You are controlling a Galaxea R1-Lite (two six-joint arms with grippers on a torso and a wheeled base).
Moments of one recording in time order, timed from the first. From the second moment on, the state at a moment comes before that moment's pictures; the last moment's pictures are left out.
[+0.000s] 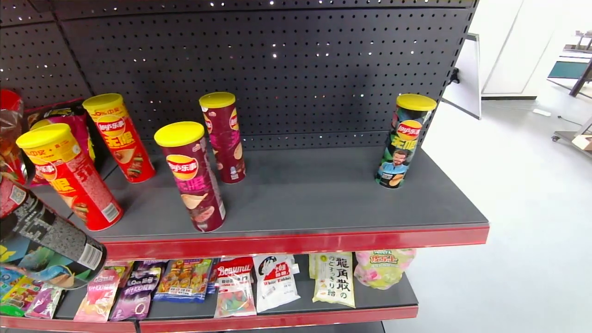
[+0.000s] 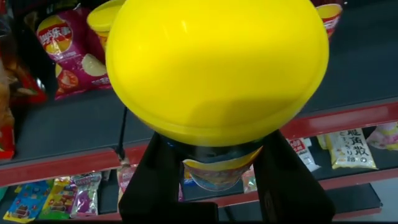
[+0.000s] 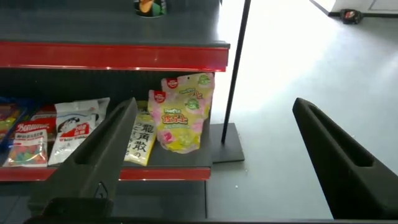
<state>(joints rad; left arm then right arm) 0.00 0.72 -0.57 -0.01 -0.03 0.16 0.00 0.00 -0.04 0.02 0.01 -0.06</state>
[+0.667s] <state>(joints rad) 0.00 0.67 -0.56 0.04 -0.04 0.20 0.00 0.00 -0.04 0.02 0.01 -0.05</state>
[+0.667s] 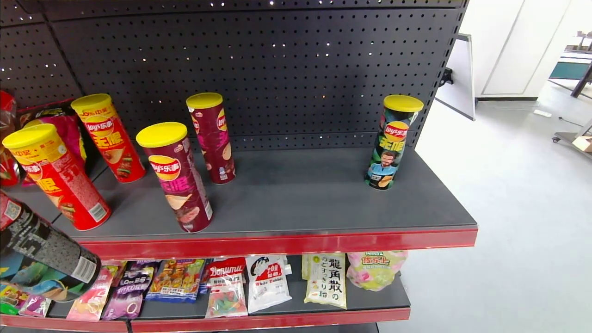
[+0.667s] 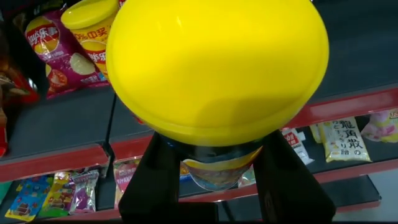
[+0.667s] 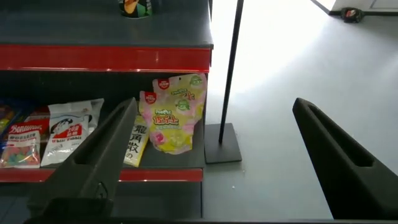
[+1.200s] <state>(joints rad) 0.00 0.63 -0.53 0.03 -0.03 0.25 0.00 0.00 -0.04 0.02 0.01 -0.04</state>
